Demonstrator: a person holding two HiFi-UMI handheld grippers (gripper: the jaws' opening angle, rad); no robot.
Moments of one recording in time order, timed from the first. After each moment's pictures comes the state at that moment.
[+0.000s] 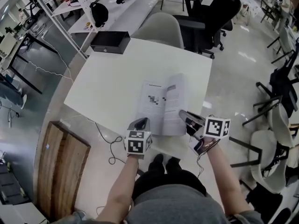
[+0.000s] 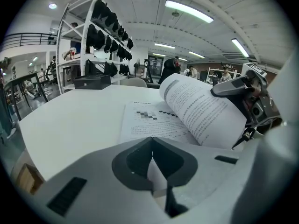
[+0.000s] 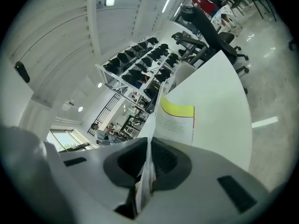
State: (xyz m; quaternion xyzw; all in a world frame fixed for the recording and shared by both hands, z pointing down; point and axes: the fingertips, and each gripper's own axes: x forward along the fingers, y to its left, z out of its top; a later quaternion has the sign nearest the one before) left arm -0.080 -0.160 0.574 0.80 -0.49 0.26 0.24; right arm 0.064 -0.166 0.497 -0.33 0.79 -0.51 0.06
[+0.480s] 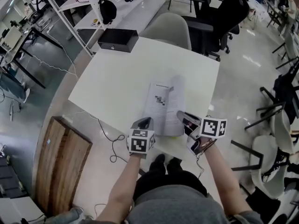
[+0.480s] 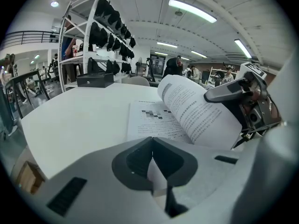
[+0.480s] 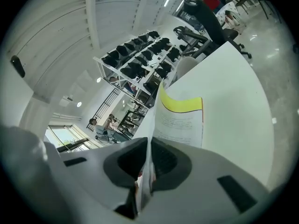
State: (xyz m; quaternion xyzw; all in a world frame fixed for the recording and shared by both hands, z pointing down) left arm -0.094 -0.164 0.575 0.79 -0.49 0.26 0.25; right arm 0.028 -0.177 0.512 -0.33 0.79 -0.51 0.02
